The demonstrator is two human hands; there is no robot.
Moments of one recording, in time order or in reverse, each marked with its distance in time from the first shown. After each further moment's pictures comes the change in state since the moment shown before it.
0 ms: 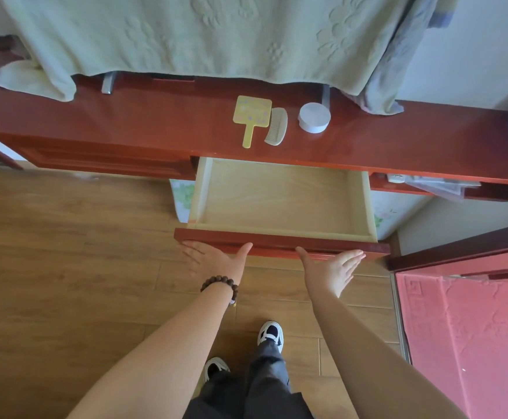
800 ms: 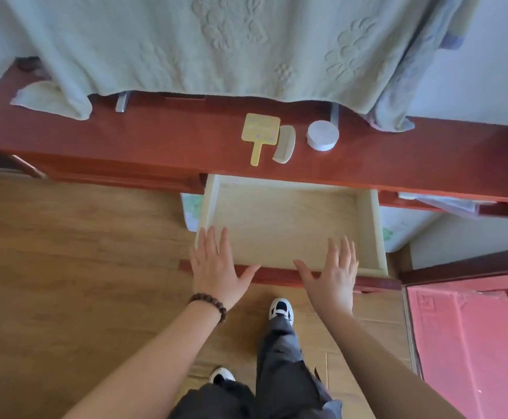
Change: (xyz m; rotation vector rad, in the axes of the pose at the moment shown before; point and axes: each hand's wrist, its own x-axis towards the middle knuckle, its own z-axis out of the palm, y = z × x) left_hand 0.013 -0.002 -0.033 0.366 0.106 0.639; right_hand -0.001 -0.023 -0.017 -0.345 -0.025 -0.551
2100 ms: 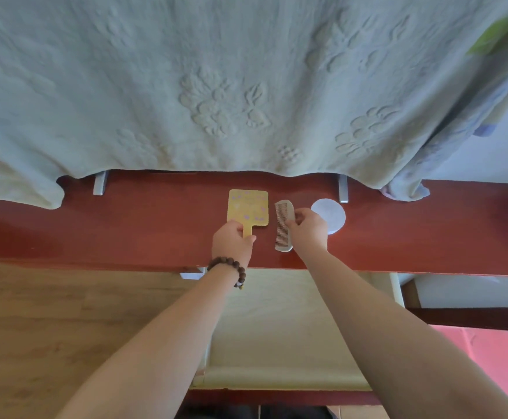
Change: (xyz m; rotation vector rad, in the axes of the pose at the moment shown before) left_hand 0.256 0.044 -0.067 -0.643 -0.053 -0.217; right_hand 0.265 -0.155 0.010 0.311 -0.133 0.196
